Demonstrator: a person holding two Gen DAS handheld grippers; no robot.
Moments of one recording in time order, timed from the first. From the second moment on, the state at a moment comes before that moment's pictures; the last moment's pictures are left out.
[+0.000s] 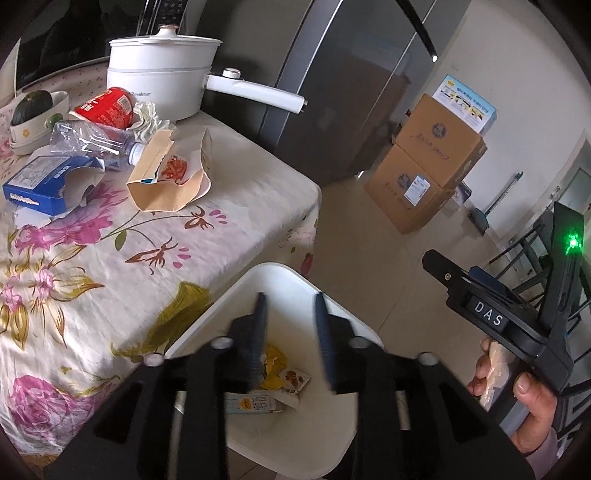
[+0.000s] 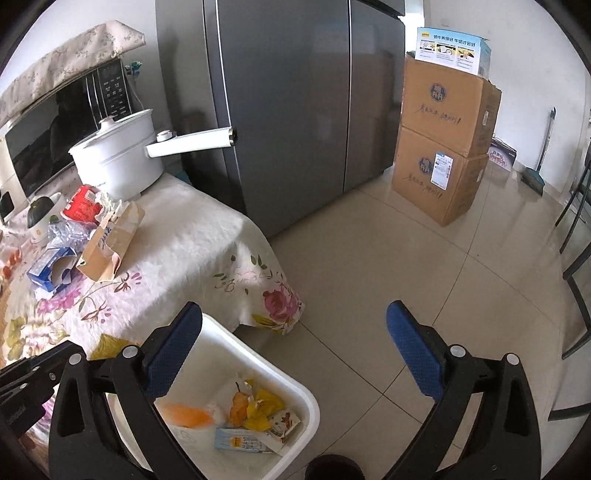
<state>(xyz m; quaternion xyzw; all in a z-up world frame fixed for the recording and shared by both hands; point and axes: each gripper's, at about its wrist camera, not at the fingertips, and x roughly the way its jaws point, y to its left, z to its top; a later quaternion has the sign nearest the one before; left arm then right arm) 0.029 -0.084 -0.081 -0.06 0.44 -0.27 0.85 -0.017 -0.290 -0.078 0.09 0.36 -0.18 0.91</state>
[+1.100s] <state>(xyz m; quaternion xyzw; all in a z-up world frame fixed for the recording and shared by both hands) 0.072 0.068 -0.083 -0.25 0.48 -0.11 0.84 0.176 -0.200 -0.095 0.22 0.47 0.01 0.85</state>
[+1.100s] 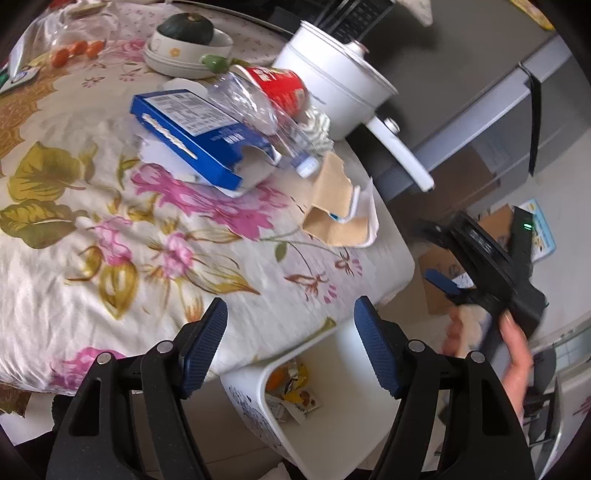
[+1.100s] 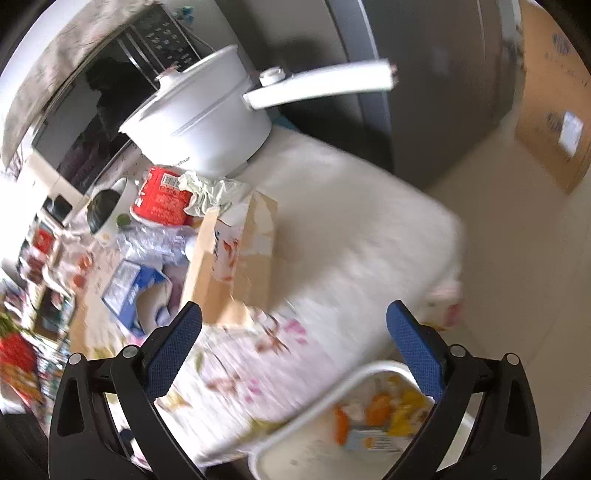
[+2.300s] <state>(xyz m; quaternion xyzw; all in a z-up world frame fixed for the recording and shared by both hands) 0.080 0.083 -0.081 -0.27 0.46 -0.10 0.84 0.216 -0.197 -0.123 0.25 0.47 0.04 0.84</state>
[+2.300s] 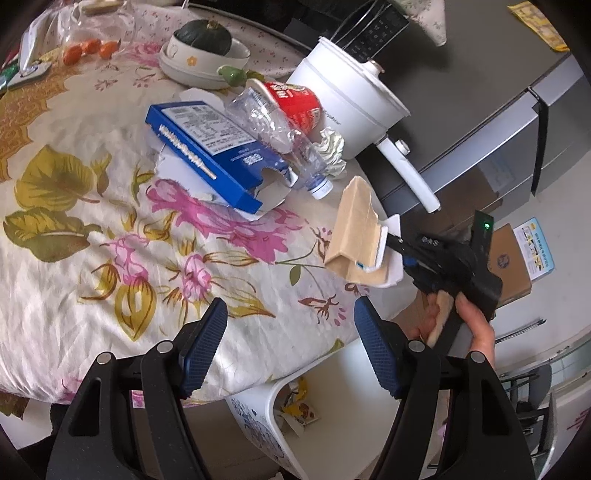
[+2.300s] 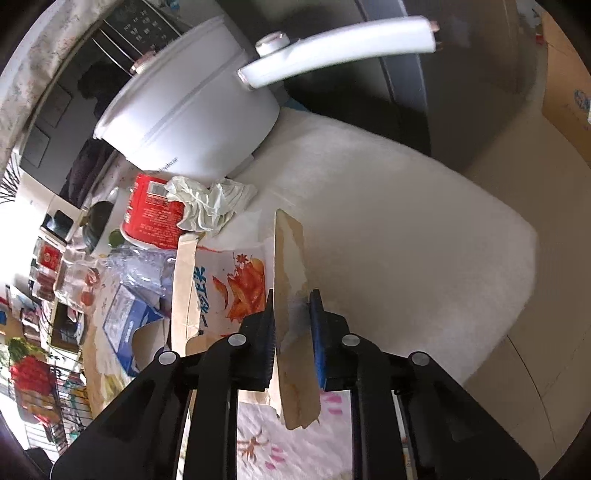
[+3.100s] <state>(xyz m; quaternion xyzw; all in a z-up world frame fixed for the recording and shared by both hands) 0.194 -0.032 -0.027 -0.07 0.42 -0.11 0.90 0.109 -0.290 -0.072 0.37 0.34 0.09 0.86</state>
